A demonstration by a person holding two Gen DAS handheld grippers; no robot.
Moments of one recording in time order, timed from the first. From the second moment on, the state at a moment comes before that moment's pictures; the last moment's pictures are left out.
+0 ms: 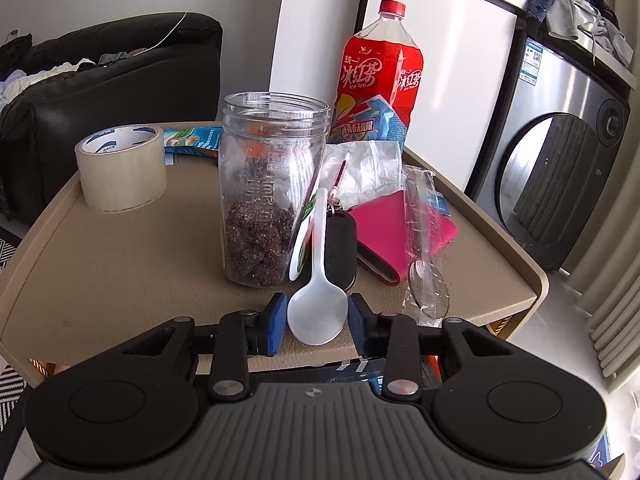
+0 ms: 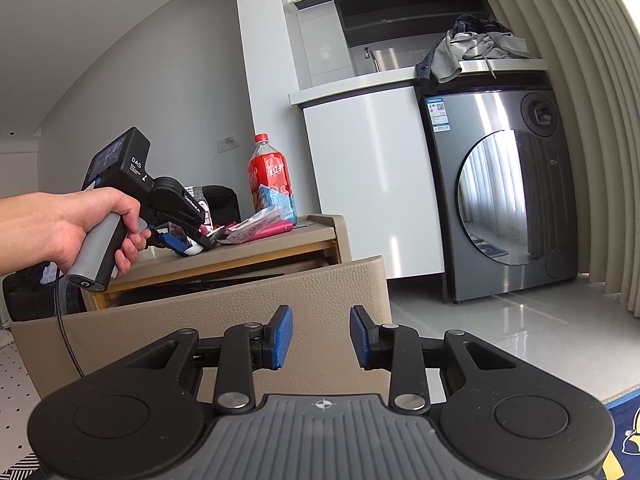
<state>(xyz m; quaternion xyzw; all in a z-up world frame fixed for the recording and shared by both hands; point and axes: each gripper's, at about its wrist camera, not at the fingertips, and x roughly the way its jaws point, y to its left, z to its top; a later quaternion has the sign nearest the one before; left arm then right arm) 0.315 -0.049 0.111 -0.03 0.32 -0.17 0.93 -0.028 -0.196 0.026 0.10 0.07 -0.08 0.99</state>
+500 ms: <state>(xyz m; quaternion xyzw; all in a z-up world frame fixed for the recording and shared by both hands) 0.291 -0.052 0.120 -0.02 0.29 -0.19 0.94 -0.024 -0.200 0.025 0.10 0.07 -0.08 0.99</state>
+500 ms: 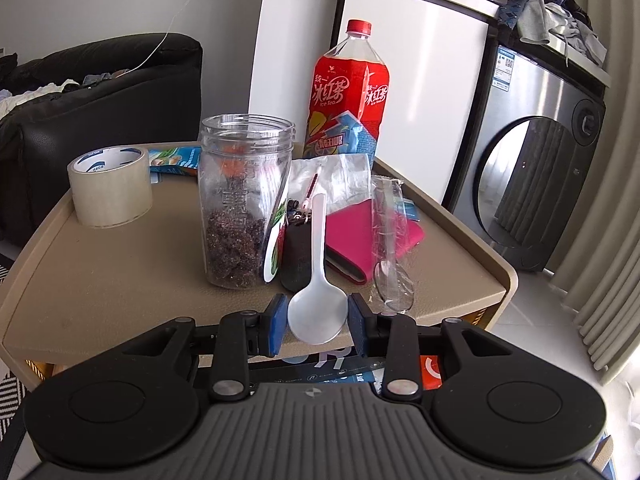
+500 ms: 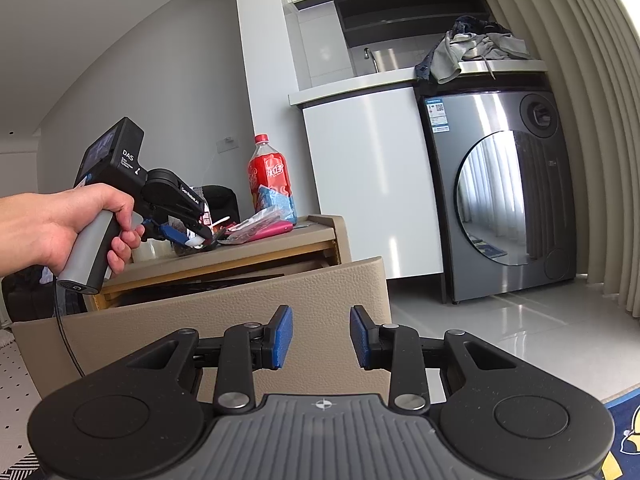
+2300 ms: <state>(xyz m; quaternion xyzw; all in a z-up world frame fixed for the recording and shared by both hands) 0.207 -0.033 0.100 0.04 0.32 -0.29 0.90 -0.031 -0.179 0.023 0.07 0.07 -0.05 0.99</state>
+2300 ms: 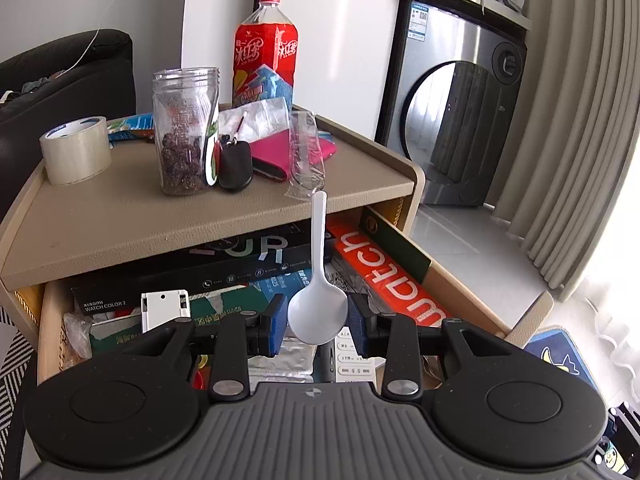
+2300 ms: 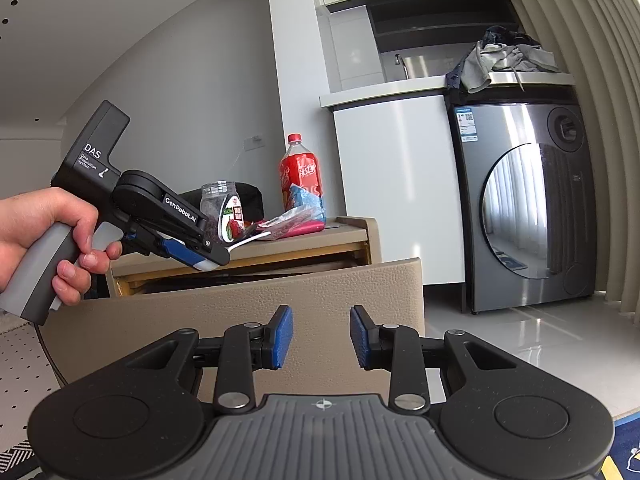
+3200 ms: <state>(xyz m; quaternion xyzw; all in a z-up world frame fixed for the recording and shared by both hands) 0.205 -0.037 0.071 0.06 0.36 -0.31 0.88 -0.028 -0.175 0.020 0.07 0.08 -0.03 0.99</state>
